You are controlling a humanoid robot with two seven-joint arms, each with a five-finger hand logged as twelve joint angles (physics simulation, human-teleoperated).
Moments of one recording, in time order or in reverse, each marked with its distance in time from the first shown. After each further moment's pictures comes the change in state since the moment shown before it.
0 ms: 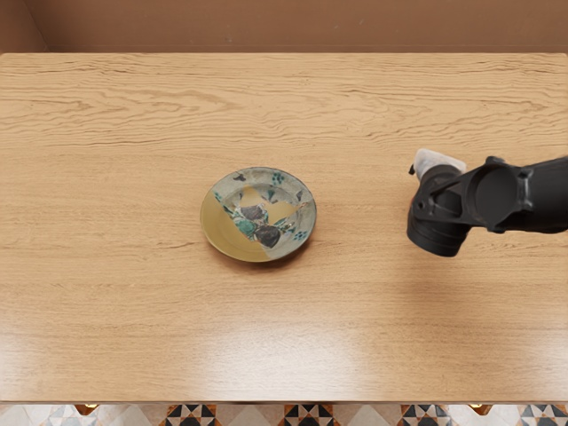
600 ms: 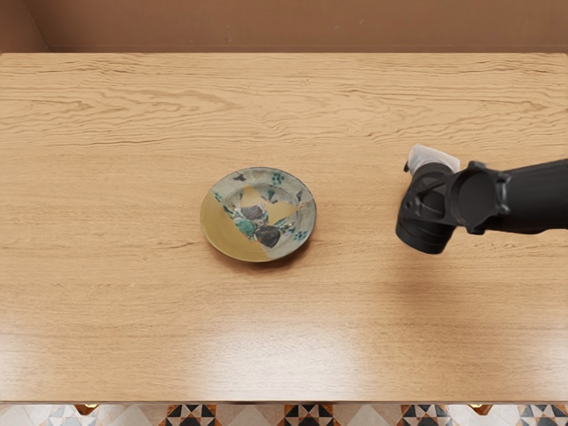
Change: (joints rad) left arm 0.000 0.000 0.000 0.000 0.000 0.000 0.000; right arm -0.054 0.057 0.007 -0.119 -0.001 0.000 0.000
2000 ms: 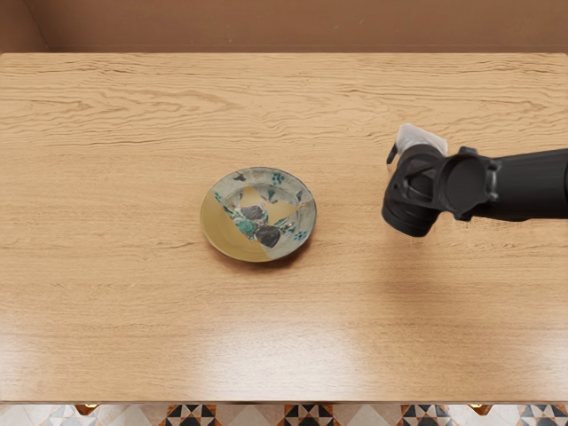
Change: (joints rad) left arm 0.000 -0.001 0.000 0.000 0.000 0.000 0.000; right arm 0.015 0.021 0.065 -0.067 -0.007 0.002 -0.001
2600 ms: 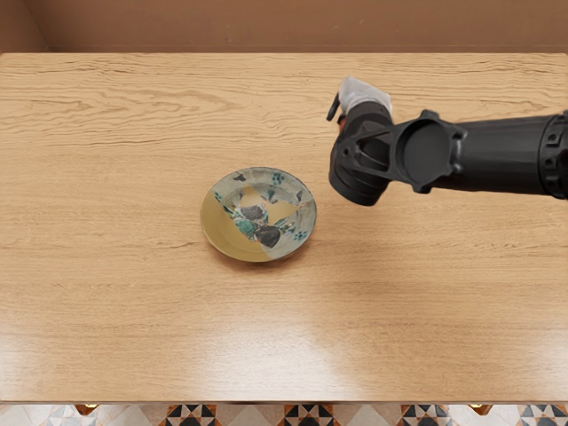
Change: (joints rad) left arm 0.000 0.000 0.001 0.000 0.000 0.000 0.000; right arm 0.087 0.088 0.167 -0.040 -0.051 0.000 0.000
